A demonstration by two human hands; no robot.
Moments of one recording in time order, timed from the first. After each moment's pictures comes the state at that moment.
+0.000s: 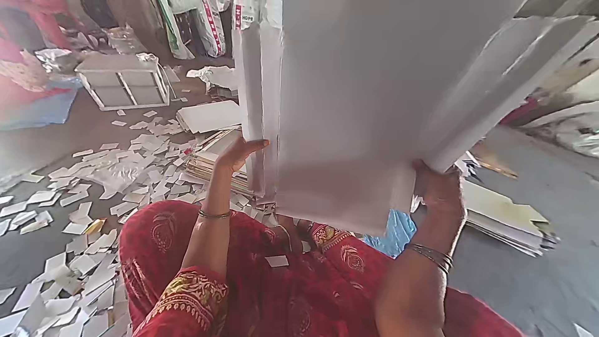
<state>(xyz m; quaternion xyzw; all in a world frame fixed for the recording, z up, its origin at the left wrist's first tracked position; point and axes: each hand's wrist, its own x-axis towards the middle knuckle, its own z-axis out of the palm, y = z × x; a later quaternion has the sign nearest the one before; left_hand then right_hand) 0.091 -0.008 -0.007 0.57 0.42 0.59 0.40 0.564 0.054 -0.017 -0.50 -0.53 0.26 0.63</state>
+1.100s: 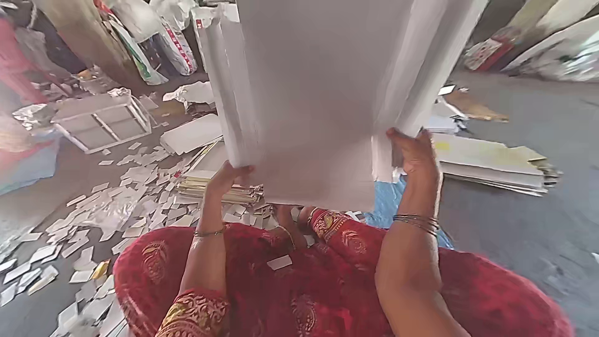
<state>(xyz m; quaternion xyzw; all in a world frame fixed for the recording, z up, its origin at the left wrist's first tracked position) 0.089 0.030 -0.052 0.55 0.50 0.47 0.47 0.553 0.047 -0.023 -0.49 -0.49 0.30 0.66</state>
